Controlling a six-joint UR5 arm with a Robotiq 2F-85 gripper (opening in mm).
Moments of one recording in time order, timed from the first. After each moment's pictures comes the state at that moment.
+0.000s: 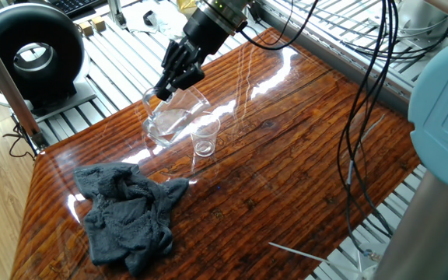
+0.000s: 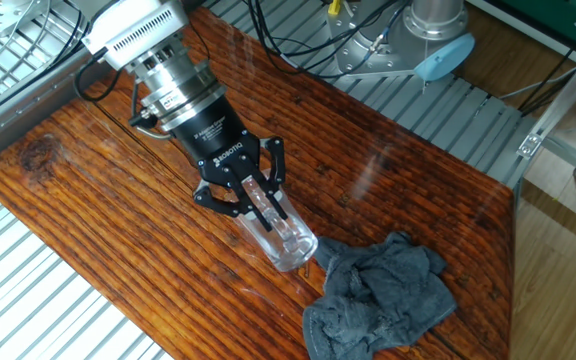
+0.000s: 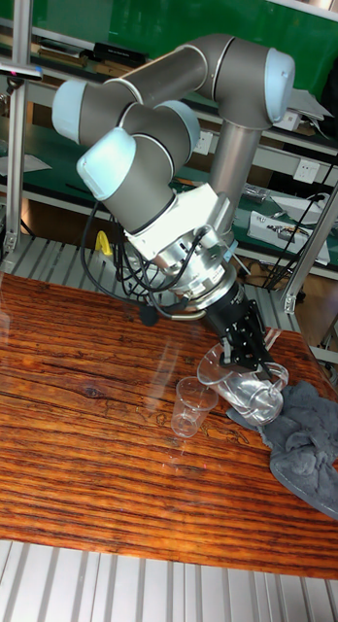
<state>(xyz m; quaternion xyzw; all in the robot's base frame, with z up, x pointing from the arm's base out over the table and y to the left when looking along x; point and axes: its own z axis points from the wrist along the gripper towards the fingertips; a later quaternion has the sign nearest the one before) 0.582 0.173 0.211 -0.50 0.74 0.34 0.28</state>
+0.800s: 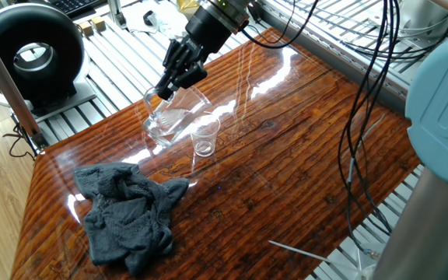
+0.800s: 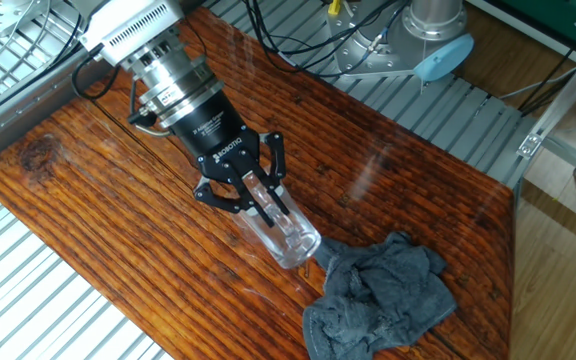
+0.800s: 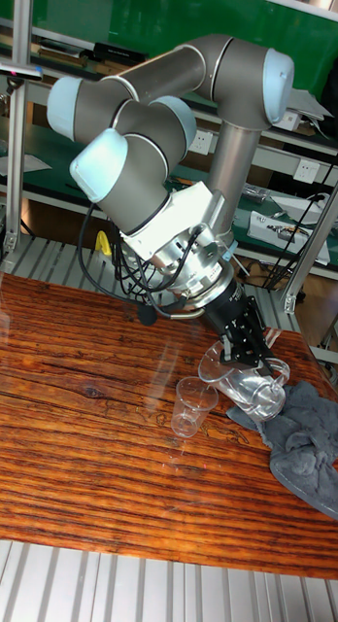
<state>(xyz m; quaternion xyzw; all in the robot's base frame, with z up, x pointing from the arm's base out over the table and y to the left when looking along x) 0.580 0.174 0.216 -0.50 0.73 0.35 0.29</state>
